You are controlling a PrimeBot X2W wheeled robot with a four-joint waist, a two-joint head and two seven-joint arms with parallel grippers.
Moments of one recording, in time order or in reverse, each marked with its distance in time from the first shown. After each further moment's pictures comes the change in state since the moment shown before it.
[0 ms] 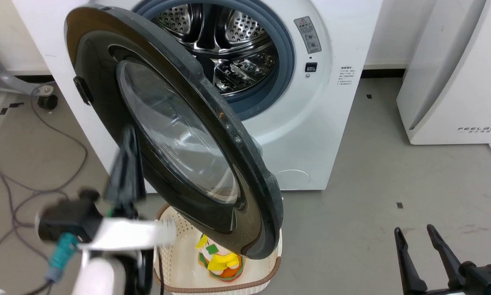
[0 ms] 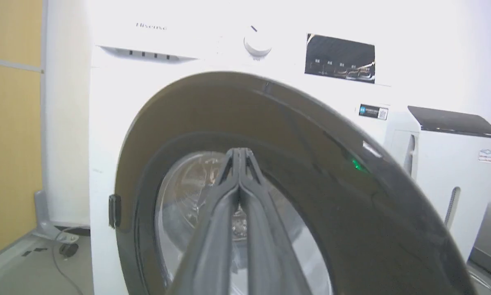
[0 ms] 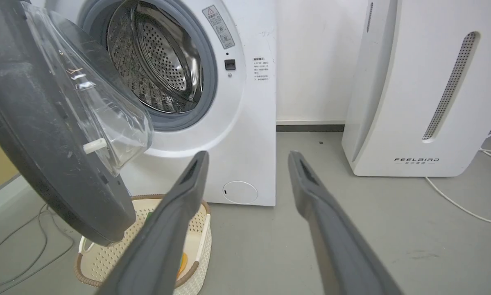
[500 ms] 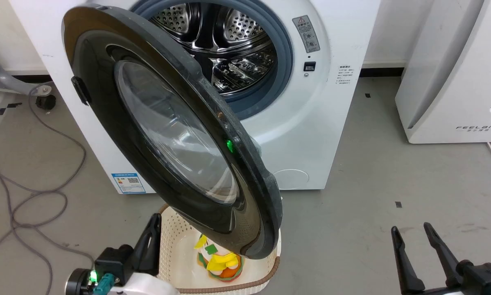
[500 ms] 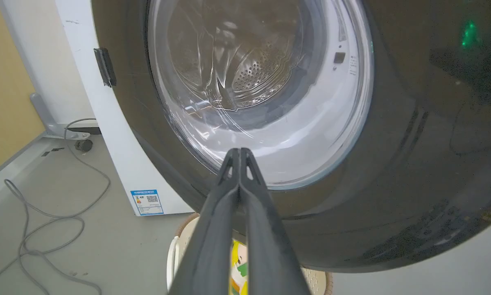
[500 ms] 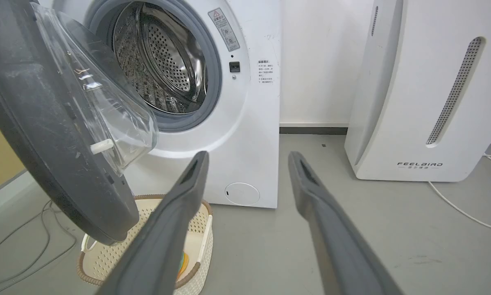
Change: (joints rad) left arm 0.109 0.023 -0.007 0.335 0.075 -0.091 -0.045; right arm 0.000 0.000 0.006 -0.017 -0.008 0.000 0.007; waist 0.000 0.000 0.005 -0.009
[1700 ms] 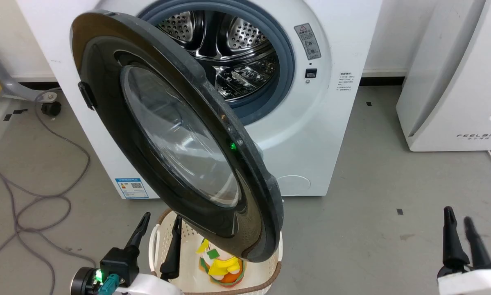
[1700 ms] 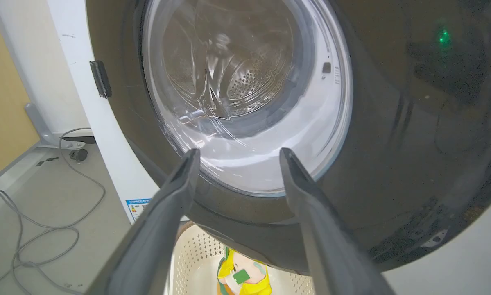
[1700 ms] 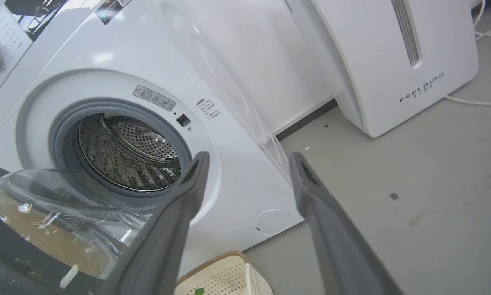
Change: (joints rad) left arm 0.001 -0.017 -0.001 -0.011 0.015 -0.020 0.000; right arm -0.225 -0.153 0.013 0.430 0.791 0.000 -0.149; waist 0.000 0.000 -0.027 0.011
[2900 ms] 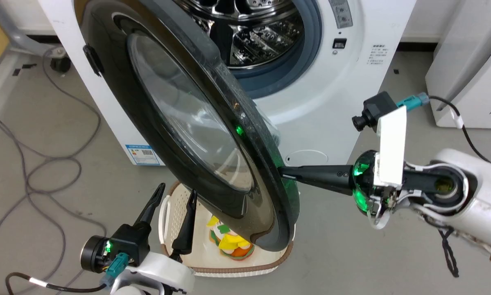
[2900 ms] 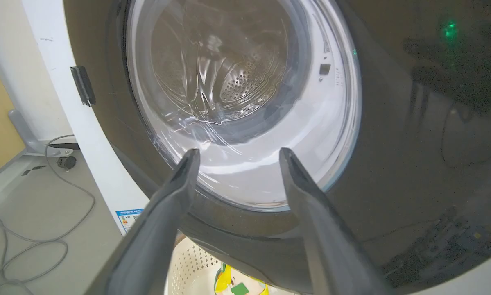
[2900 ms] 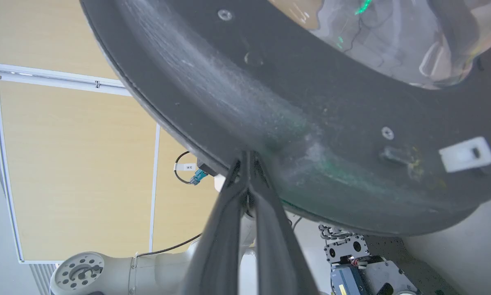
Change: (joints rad) left arm -0.082 -0.007 -0.036 -0.045 0.018 -0.043 0.000; right arm -1.019 -0.453 1.300 -0.204 1.477 0.000 0.701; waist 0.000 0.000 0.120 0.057
